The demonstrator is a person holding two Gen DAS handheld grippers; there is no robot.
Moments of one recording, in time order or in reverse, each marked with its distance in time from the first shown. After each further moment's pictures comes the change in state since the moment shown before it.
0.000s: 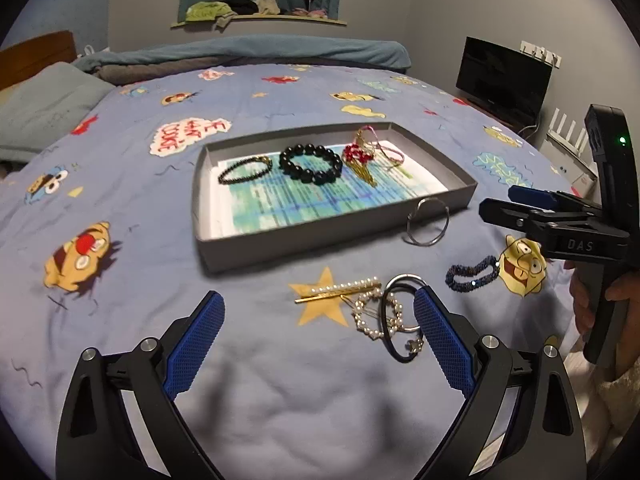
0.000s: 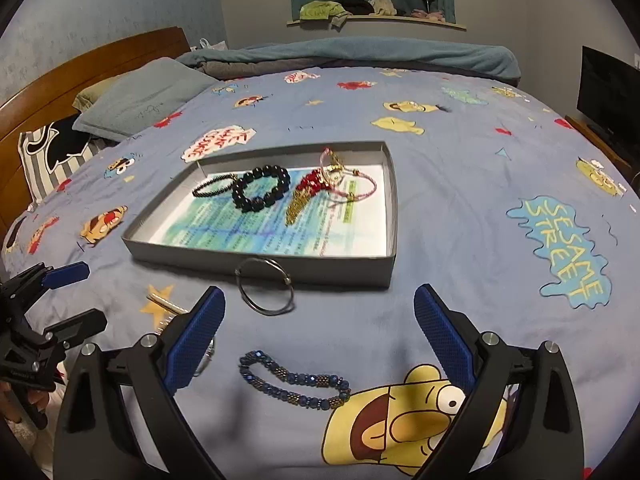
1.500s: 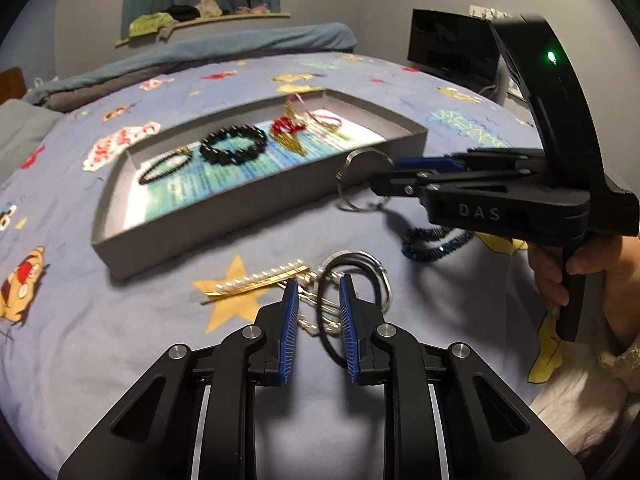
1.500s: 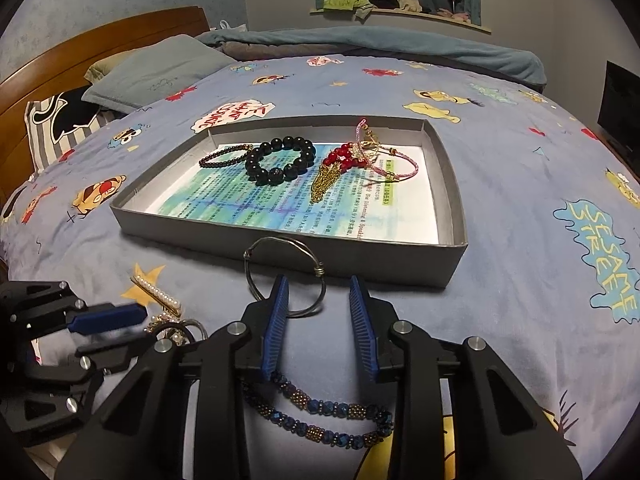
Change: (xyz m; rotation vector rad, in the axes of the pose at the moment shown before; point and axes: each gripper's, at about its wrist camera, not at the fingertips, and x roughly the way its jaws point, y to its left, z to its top) left arm 0.043 -0.045 -0.017 0.167 0.035 -0.105; right arm 0.046 0.021 -0.011 -0.083 0.030 0.030
